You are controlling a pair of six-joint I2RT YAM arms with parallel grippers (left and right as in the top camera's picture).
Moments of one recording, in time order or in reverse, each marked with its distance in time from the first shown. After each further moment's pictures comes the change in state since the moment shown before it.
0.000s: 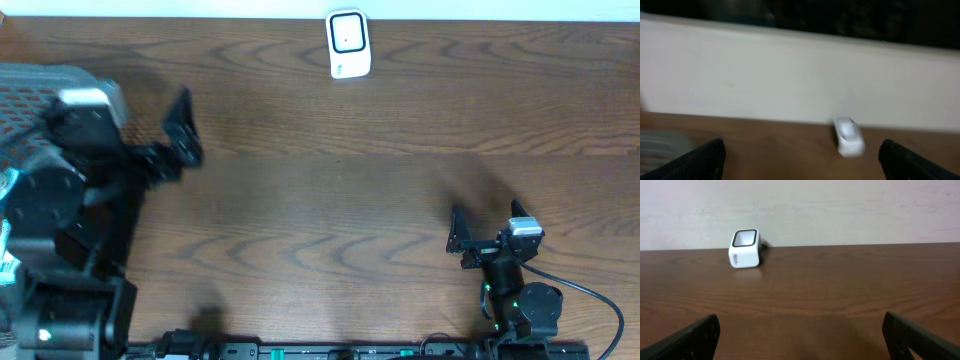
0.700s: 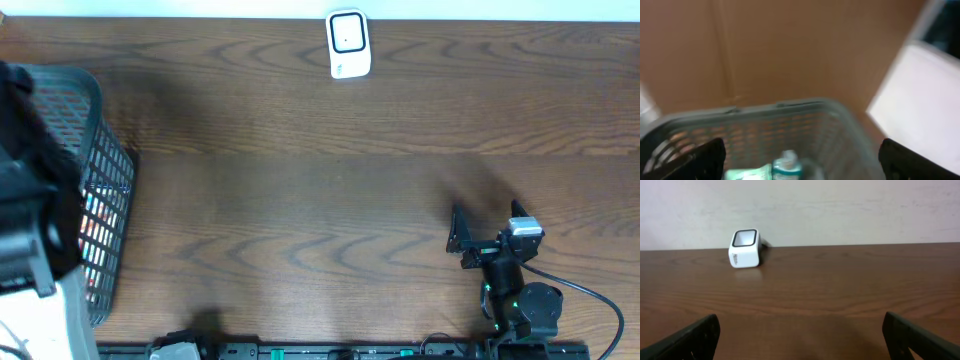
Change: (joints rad) left arm 0.297 0.334 0.417 -0.403 -0.874 -0.370; right arm 0.000 0.000 0.000 0.000 0.000 0.000
